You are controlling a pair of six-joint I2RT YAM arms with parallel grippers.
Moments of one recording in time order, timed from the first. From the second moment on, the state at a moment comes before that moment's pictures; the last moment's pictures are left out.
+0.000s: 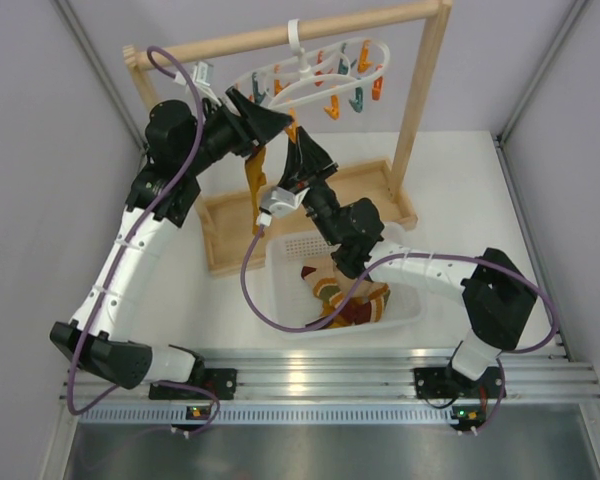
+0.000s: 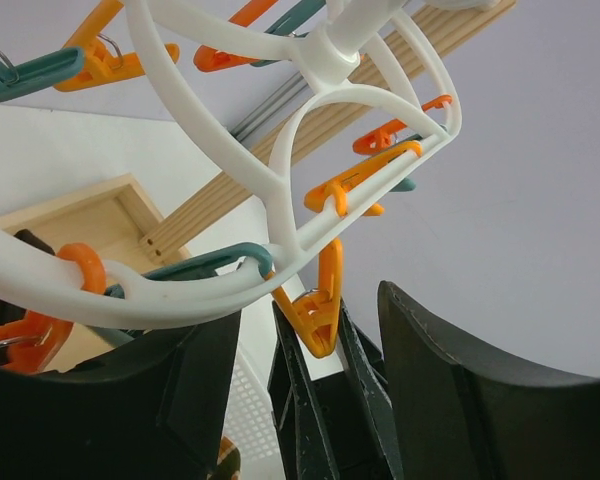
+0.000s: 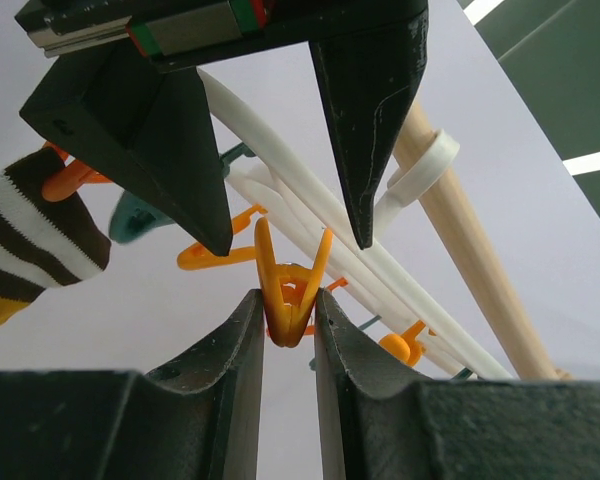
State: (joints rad) left arm -0.35 1.37 1.62 -0.23 0.40 -0.84; right arm 0.97 1.66 1.17 1.14 0.23 -1.36
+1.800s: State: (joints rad) left arm -0.38 1.46 1.72 -0.26 0.35 -0.86; right arm 0.92 1.70 1.15 1.21 0.11 -1.50
